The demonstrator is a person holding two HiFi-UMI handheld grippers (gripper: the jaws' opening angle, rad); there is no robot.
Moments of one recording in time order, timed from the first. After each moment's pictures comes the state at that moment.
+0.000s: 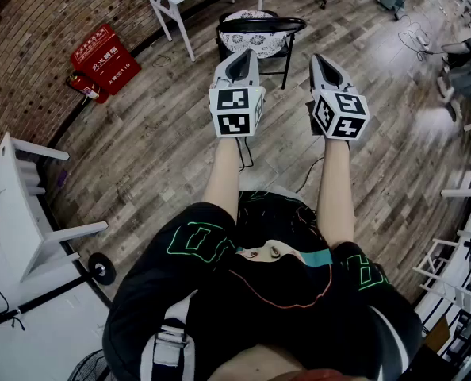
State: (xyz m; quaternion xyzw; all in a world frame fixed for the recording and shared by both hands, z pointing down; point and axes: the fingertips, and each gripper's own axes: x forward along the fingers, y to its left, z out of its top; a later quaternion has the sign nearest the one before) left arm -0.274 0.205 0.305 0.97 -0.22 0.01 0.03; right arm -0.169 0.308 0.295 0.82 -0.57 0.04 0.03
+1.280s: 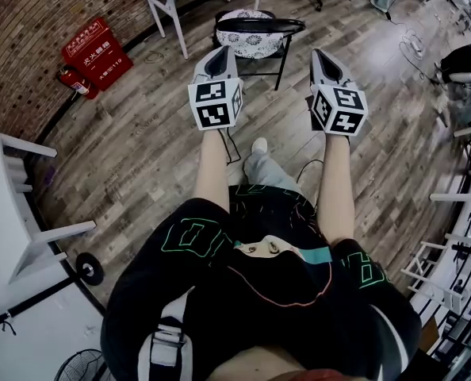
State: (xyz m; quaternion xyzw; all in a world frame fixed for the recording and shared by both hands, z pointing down) left arm -0.304 0.137 0.332 0.96 -0.27 0.01 0.07; right arm -0.163 0.277 0.293 0.82 -0.57 0.02 0.07
